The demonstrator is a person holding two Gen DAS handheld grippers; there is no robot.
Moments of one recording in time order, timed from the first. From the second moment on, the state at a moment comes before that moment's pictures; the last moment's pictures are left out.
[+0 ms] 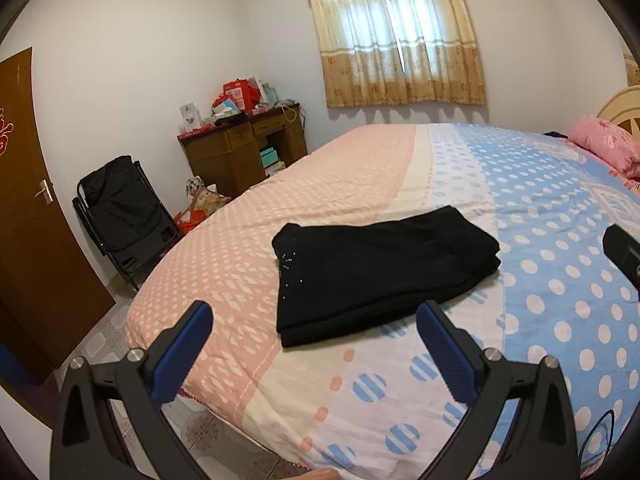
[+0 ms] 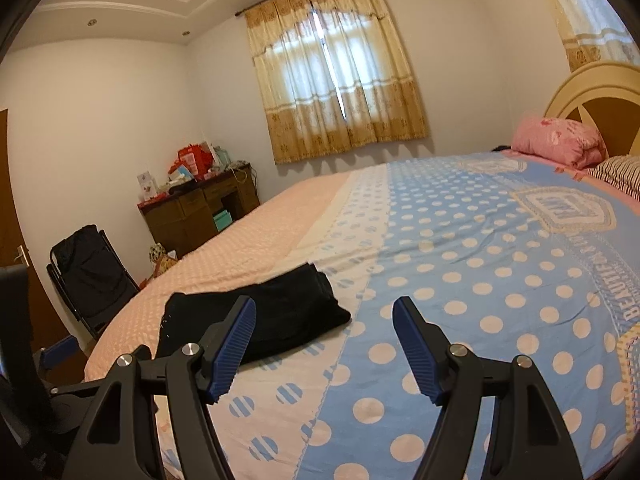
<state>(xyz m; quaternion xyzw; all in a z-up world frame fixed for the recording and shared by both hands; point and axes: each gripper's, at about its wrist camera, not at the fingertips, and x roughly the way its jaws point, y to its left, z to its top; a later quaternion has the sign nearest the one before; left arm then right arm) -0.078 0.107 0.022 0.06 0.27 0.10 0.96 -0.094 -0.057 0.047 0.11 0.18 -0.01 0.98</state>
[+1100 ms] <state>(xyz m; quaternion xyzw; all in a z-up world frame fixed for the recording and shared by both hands) -0.080 0.115 0.025 0.04 0.27 0.12 0.95 -0.091 -0.055 0.042 0.11 0.19 -0.01 0.98</state>
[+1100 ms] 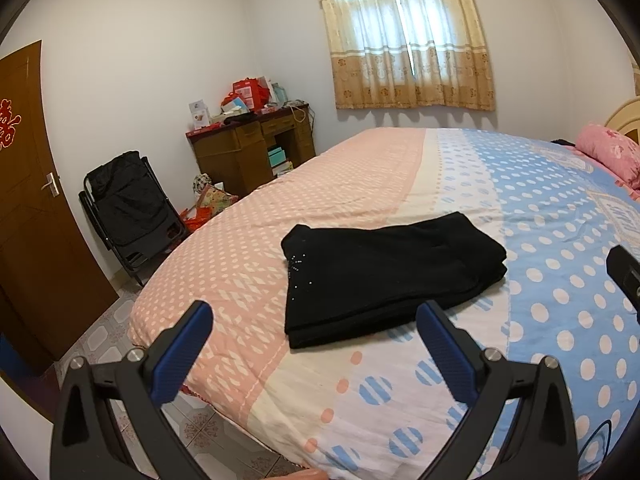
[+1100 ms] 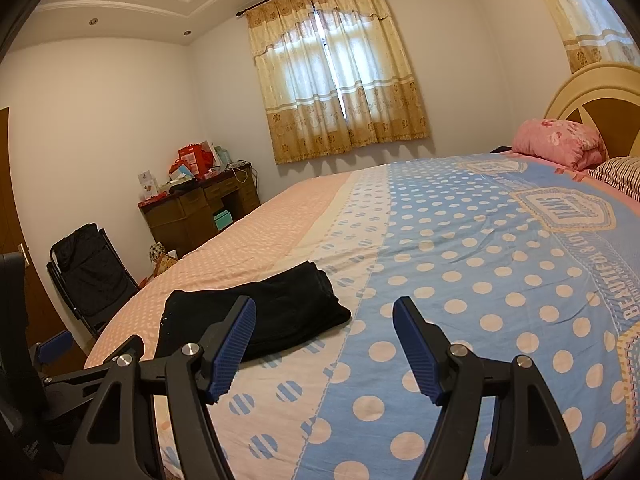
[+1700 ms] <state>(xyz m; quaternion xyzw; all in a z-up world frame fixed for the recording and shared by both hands) -0.077 0.118 0.025 0.04 0.27 0.12 0.95 -0.092 -0.056 0.042 0.11 0.18 -0.01 0.98</state>
